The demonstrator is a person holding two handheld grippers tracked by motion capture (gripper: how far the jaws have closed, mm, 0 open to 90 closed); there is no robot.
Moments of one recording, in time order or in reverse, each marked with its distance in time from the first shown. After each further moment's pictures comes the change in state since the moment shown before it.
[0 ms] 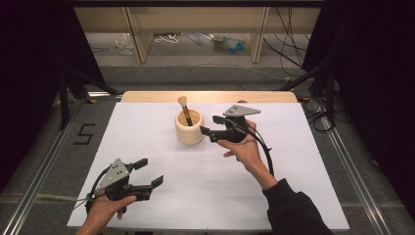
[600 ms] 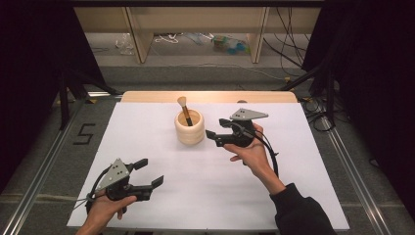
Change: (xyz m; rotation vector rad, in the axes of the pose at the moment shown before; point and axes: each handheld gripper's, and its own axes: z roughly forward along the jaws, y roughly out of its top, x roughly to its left) left arm 0.000 0.000 0.000 0.002 0.000 0.001; right arm 0.000 -0.007 -0.020 0.010 -0.011 0.013
